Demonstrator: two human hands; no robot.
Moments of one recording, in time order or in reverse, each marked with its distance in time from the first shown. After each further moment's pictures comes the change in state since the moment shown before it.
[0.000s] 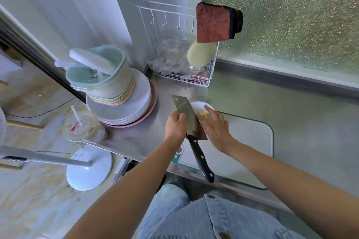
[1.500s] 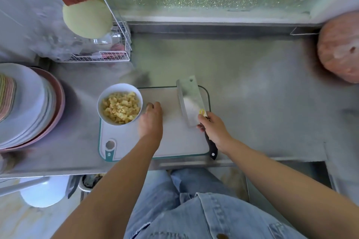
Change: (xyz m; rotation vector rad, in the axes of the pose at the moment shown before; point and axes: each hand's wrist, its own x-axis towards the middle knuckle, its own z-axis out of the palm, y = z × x) left_hand 0.004 -0.060 0.150 1.268 -0.173 0.424; right_hand -0.096 0.155 -0.042 0.802 0.280 0.683
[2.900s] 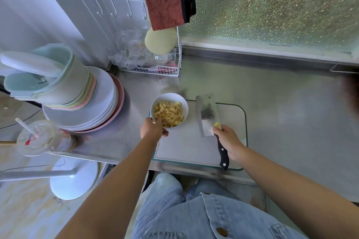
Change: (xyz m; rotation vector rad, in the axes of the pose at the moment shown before) left_hand -0.022 -0.109 -0.051 -1.059 -0.027 -0.697; right_hand -0.006 -0.027 0.066 -0.177 -0.060 0.024
